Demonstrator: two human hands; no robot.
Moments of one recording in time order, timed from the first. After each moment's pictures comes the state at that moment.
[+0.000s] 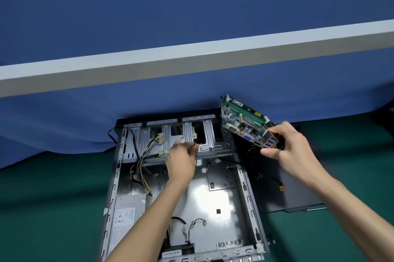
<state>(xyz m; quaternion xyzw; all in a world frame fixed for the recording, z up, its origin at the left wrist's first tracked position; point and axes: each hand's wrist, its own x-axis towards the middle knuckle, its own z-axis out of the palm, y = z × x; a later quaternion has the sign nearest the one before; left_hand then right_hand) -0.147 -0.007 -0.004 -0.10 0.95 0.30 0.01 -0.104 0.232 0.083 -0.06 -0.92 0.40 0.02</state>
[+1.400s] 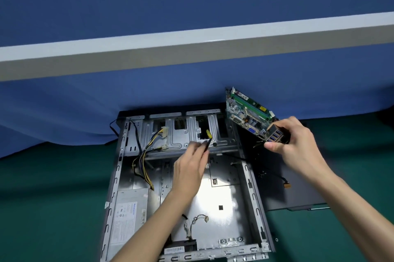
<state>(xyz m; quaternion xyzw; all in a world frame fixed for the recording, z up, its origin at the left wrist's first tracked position) -0.112 -0.011 -0.017 0.15 0.92 0.33 -0.18 -0.112 0.221 0.082 -0.07 -0.91 0.41 0.03</state>
